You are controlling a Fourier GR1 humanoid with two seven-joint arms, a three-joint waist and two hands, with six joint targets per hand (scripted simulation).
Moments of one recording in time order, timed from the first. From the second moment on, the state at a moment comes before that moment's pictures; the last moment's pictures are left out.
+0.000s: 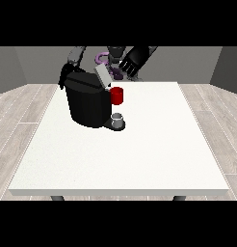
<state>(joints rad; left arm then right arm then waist) -1.12 0.39 0.10 -0.74 -0.70 -0.44 -0.05 -0.36 -0.04 -0.01 -1.24 0.18 -0.17 -0.02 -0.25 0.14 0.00</state>
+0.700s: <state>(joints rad) -1.22 0.43 0.12 -0.68 -0.72 -0.43 -0.06 -0.44 -0.06 -0.03 -1.29 0.18 -0.18 0.02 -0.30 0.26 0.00</state>
